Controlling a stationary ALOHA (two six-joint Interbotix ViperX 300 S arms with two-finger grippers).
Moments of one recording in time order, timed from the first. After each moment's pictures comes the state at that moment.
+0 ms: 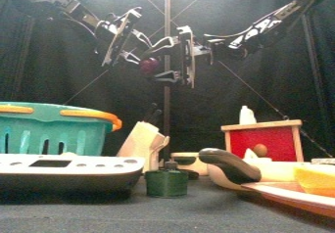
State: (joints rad) left arm 0.23 -0.30 0.60 -1.82 -0.19 1.18; right arm -0.41 0.01 0.49 -0.85 -0.51 1.26
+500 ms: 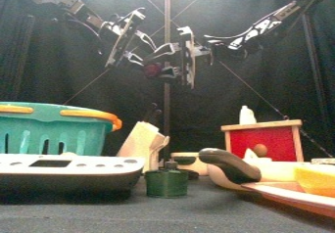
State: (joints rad) left arm 0.23 -0.28 0.58 -1.80 -0.19 1.18; right arm -0.41 0.02 0.49 -0.87 -0.52 1.26
